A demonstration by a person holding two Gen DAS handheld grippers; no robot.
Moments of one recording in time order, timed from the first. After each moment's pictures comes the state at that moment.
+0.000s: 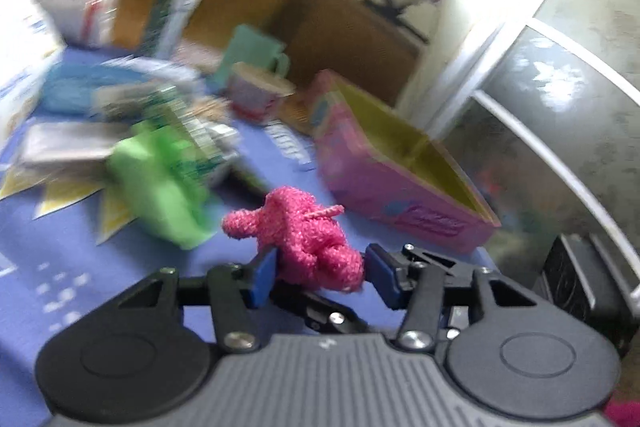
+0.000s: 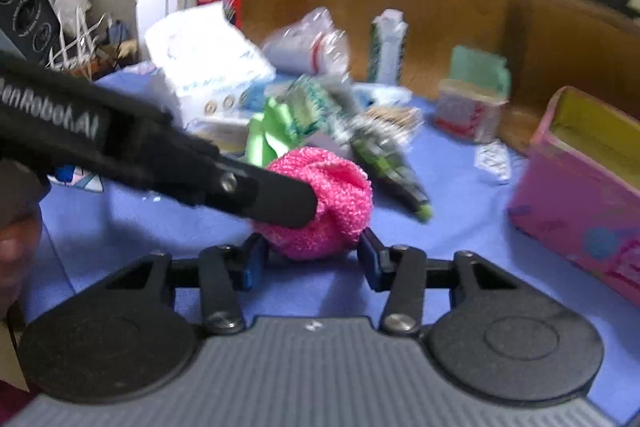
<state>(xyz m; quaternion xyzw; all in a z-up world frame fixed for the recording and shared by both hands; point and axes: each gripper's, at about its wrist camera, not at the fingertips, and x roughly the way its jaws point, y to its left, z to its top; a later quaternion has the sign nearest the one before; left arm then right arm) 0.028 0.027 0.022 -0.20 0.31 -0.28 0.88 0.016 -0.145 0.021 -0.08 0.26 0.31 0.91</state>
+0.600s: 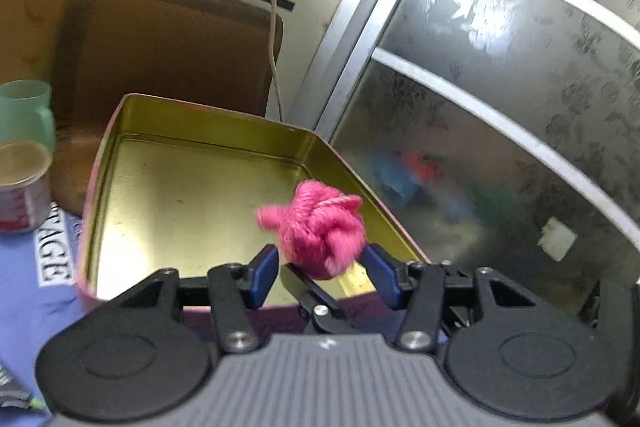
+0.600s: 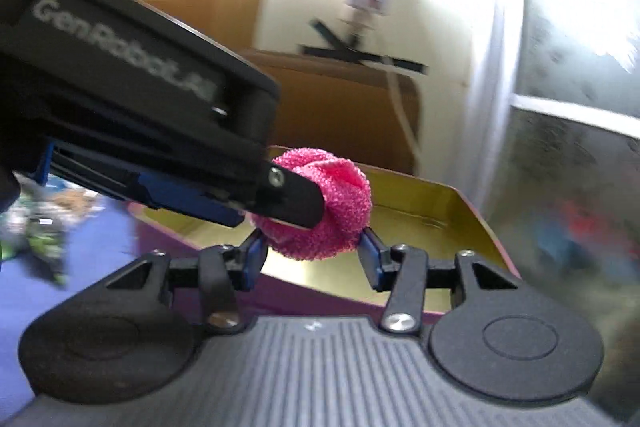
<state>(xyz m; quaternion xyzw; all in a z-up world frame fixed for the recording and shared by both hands) 0.126 -0.191 0.064 -0.10 0.29 -0.38 0.87 0.062 -0.292 0.055 -0.08 0.16 -0.01 0.98</state>
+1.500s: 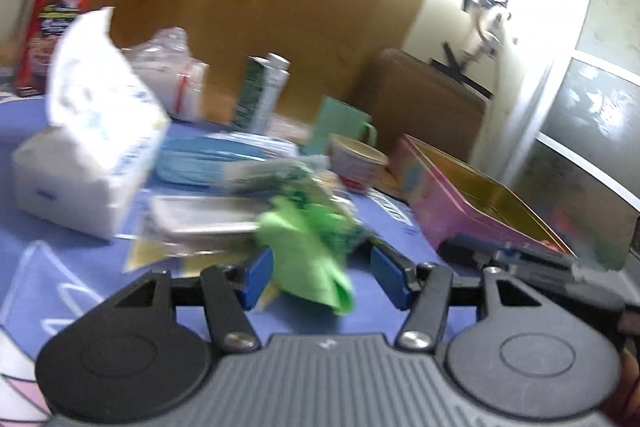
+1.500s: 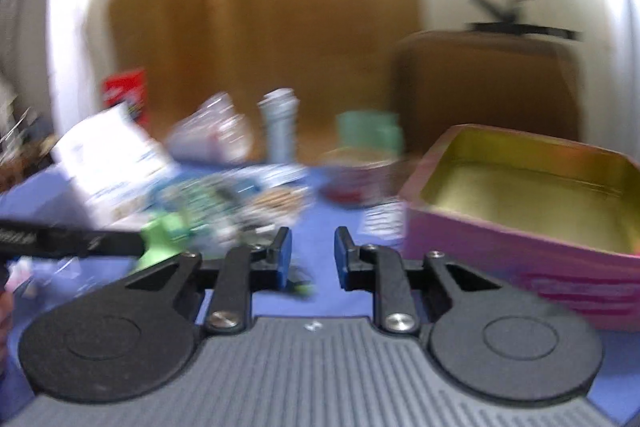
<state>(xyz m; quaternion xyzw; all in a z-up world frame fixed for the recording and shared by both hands) 0.010 0.096 0.015 -0.17 0.24 -0.15 0.94 0.038 -0.170 0.044 -0.01 0.20 0.21 0.96</state>
